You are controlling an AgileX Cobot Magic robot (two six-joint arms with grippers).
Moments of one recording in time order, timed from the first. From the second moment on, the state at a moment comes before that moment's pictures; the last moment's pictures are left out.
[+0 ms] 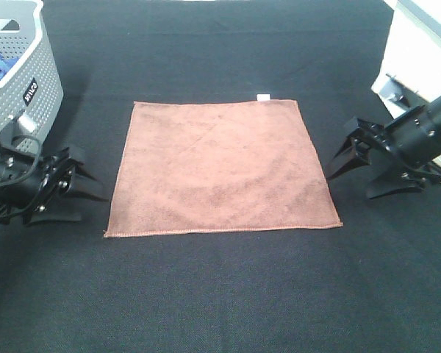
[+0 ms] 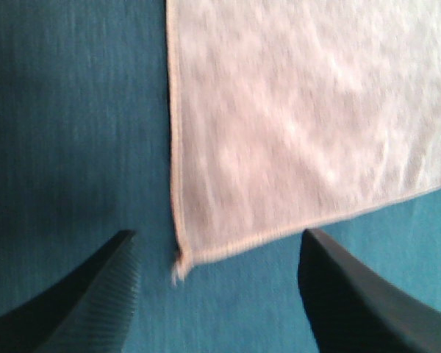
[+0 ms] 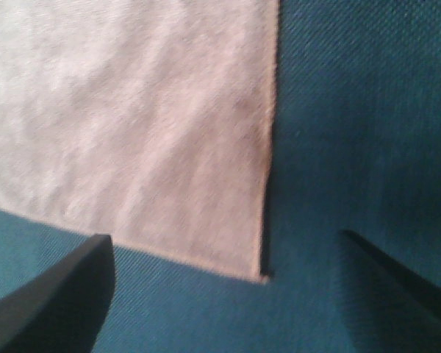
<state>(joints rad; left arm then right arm) -0.01 1.91 -0.80 -1.39 0.61 0.98 -0.05 1.92 -1.05 0.76 0.73 -0.58</state>
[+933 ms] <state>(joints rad) -0.15 2.12 -0.99 -1.50 0.64 0.98 0.04 2.12 -1.18 0.85 0.75 -0.64</state>
